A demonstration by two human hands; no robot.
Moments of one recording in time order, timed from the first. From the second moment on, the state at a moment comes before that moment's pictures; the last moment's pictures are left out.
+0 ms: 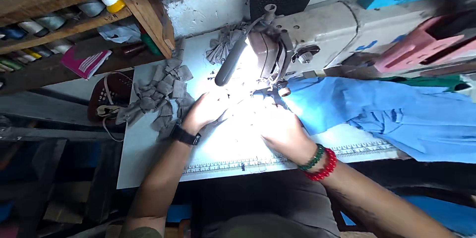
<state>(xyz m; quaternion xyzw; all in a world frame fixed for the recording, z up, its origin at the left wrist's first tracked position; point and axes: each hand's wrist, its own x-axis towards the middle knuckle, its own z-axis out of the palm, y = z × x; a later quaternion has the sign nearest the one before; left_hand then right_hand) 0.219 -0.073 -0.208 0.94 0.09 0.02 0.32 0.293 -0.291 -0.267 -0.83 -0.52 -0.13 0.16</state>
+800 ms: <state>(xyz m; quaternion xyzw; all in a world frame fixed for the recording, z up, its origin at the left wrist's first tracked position) 0.214 -0.103 -0.225 0.87 0.01 0.12 0.47 0.317 -0.301 -0.256 -0.76 -0.39 0.17 0.49</state>
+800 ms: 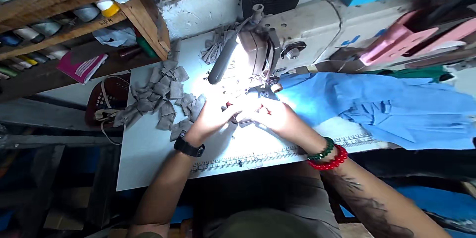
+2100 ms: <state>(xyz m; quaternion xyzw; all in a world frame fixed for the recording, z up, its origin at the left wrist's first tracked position) 0.246 -0.107 -0.214 0.88 0.13 0.00 0.47 0.316 -0.317 -0.263 -0.83 -0.36 0.11 0.40</state>
